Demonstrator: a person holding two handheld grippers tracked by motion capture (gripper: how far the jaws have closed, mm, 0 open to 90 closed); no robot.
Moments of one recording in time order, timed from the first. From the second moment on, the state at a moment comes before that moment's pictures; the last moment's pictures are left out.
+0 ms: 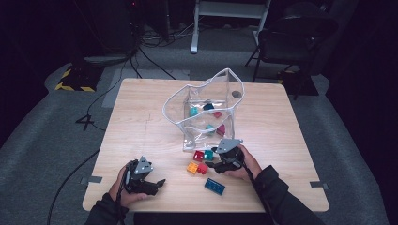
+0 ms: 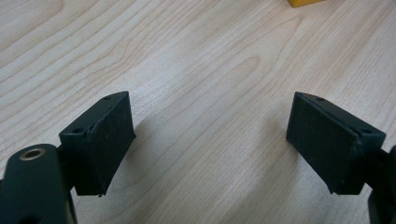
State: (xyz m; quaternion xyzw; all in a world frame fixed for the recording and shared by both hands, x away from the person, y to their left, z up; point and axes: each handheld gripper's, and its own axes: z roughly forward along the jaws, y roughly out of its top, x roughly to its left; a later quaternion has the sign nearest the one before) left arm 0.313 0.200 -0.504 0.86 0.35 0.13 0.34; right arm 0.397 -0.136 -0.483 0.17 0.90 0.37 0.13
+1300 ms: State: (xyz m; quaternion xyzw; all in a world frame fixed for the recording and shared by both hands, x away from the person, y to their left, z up) left arm 0.313 0.200 -0.504 0.86 0.35 0.13 0.34; right arm 0.411 -0.145 -0.487 0.19 0.89 0.40 0.11
